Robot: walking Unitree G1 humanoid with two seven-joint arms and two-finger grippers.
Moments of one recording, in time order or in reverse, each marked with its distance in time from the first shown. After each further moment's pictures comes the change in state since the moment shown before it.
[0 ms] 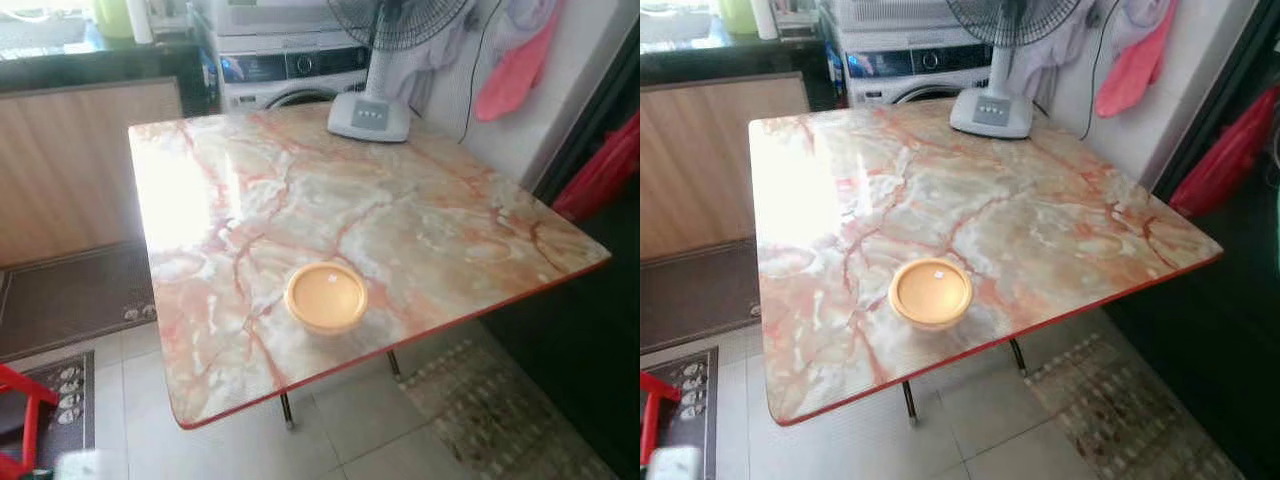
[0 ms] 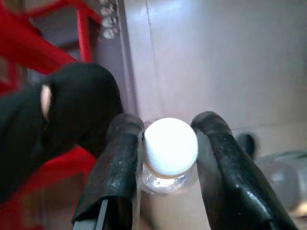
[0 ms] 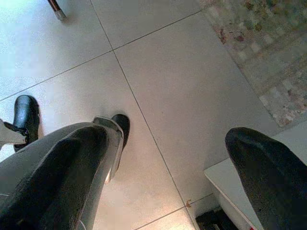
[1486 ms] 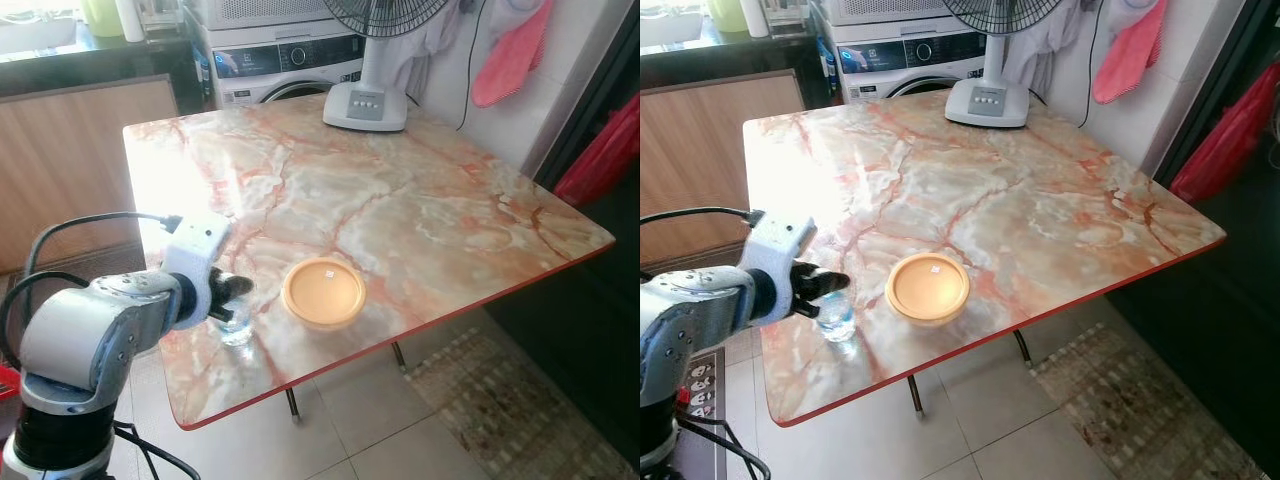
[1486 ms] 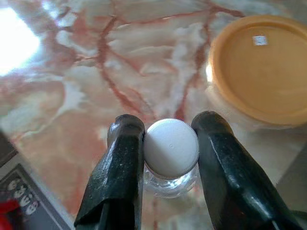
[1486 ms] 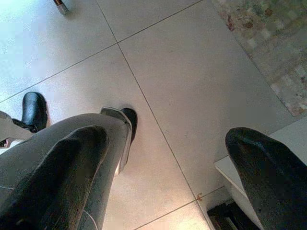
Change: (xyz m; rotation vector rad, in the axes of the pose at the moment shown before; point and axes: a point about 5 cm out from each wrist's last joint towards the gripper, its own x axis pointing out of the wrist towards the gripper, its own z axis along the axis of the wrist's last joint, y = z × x) left arm -0.157 -0.057 0.282 0.194 -0.381 -0.612; right arm 0.000 0.002 -0.003 0.015 -0.001 -0.007
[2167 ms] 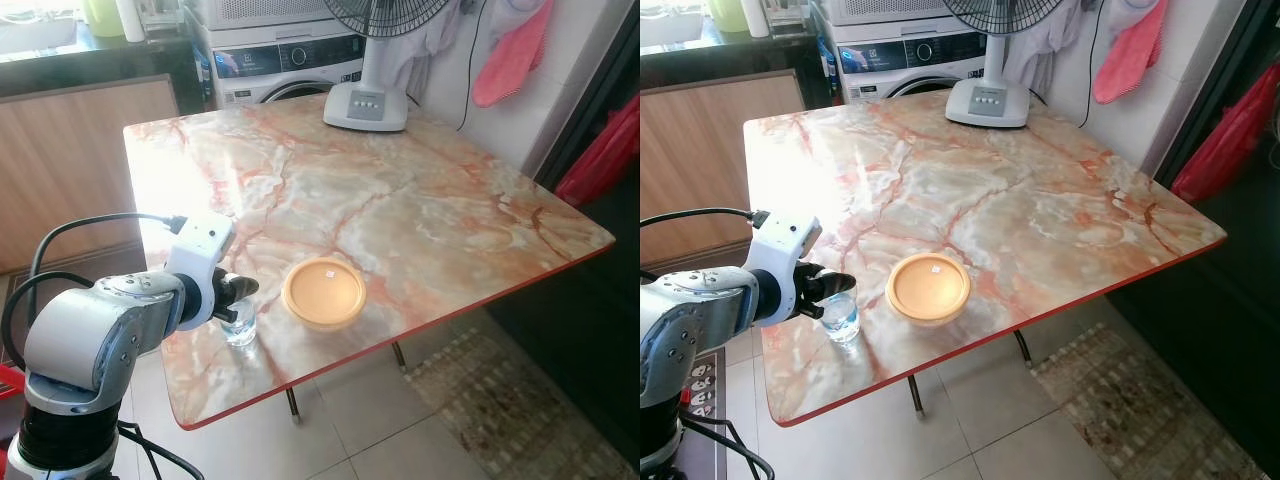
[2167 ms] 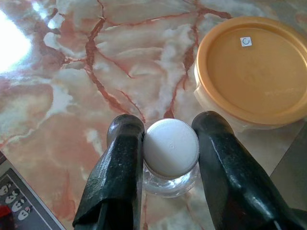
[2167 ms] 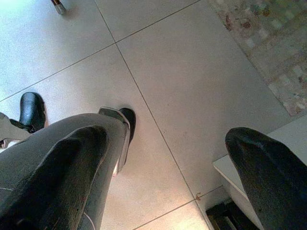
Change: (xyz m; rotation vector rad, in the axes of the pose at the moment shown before) left arm 0.002 -0.009 0.000 0.009 -0.002 -0.049; right arm 0.000 0.000 0.000 0.000 0.000 -0.009
